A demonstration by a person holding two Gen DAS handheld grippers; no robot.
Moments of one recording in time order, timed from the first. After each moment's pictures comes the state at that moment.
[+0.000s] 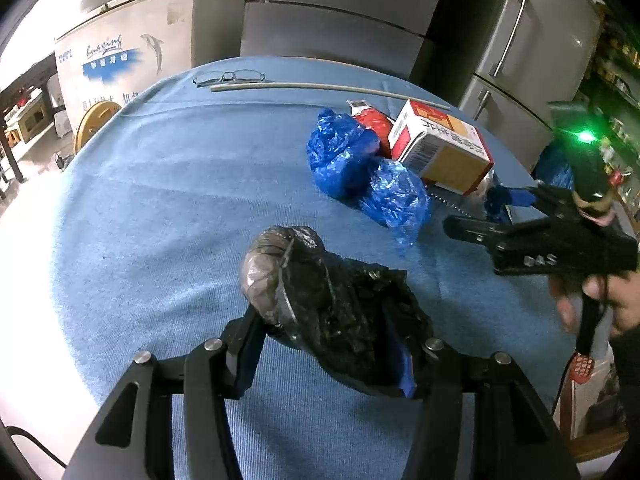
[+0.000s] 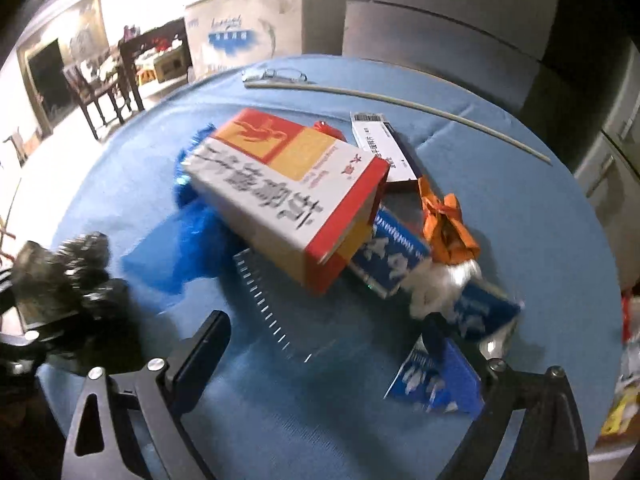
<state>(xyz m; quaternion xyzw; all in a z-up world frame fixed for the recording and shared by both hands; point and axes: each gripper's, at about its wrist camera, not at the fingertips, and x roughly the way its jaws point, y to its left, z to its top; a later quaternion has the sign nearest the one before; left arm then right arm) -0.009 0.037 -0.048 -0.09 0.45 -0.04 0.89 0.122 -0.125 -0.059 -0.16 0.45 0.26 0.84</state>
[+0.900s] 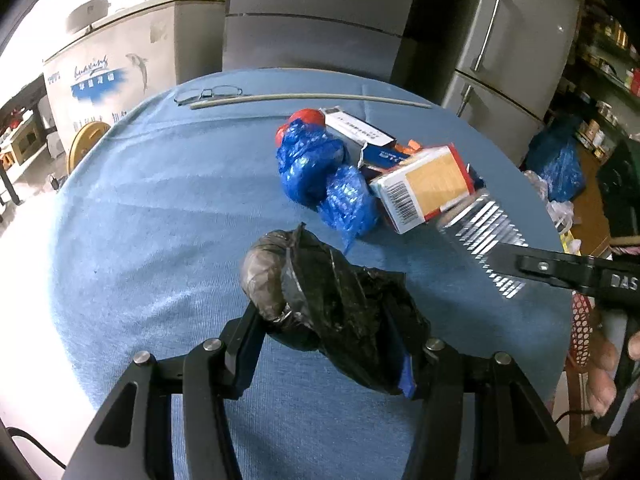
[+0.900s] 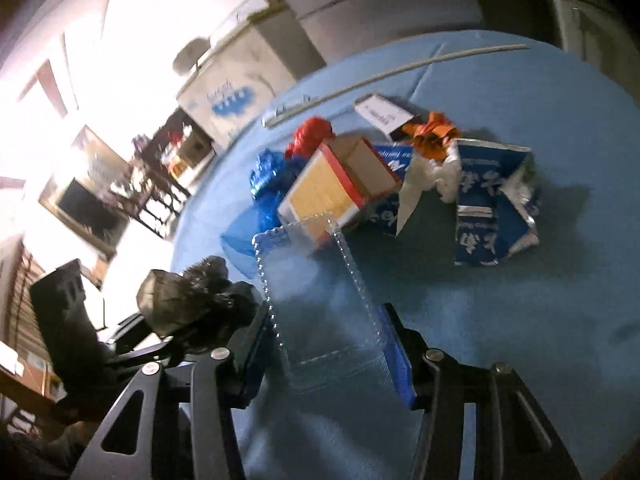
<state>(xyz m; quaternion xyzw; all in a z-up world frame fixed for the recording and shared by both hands) -0.016 0.015 -0.036 -0.07 0.43 -0.05 0.90 0.045 -0.195 -0.050 0.14 0.46 0.29 0.83</state>
